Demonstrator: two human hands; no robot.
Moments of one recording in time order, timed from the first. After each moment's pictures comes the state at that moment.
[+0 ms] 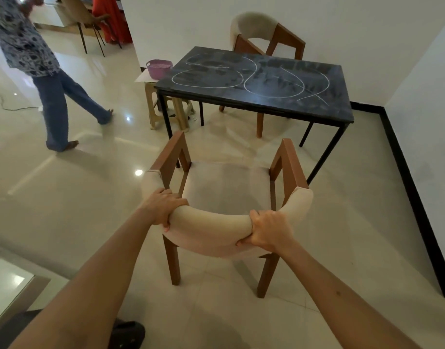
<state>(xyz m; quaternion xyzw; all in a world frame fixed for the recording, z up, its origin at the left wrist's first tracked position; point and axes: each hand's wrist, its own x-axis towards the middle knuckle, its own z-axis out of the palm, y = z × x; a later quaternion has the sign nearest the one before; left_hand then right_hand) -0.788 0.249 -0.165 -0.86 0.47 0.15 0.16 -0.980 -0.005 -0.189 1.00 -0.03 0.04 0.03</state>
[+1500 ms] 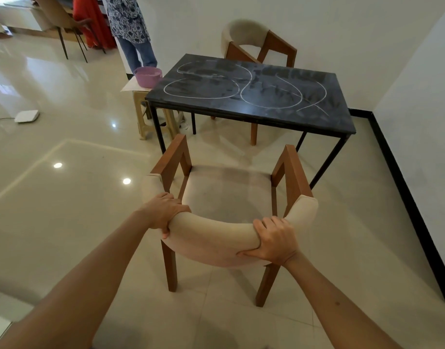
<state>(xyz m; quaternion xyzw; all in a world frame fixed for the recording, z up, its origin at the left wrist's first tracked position) -0.691 0.226 -0.164 -0.82 0.52 0.17 0.17 -0.911 -0.022 -0.217 0.97 0.01 0.26 0.00</state>
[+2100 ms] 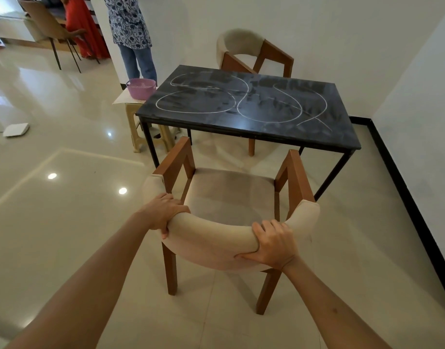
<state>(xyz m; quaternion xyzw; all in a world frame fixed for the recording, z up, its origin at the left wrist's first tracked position) -0.596 0.165 -0.166 -0.83 0.52 0.16 0.14 -0.825 -0.073 -0.221 0.97 -0.02 0.25 0.01</state>
